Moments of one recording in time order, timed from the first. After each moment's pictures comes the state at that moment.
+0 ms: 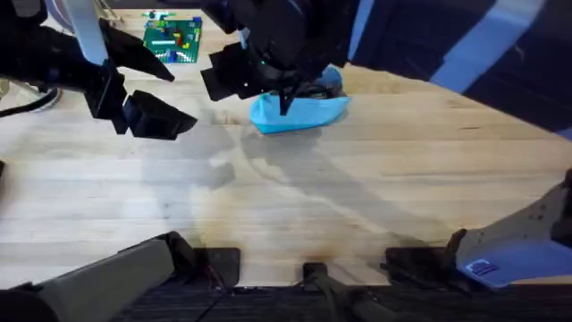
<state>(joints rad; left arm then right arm) 0.38 1.34 1.34 -1.45 0.69 1.29 0.95 1.82 1.76 -1.01 0.35 0.58</state>
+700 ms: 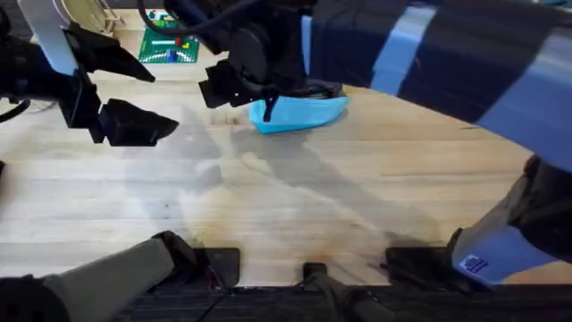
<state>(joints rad) 0.53 1.34 1.34 -1.51 0.72 1.45 0.96 1.92 1.76 -0.95 0.37 0.60</state>
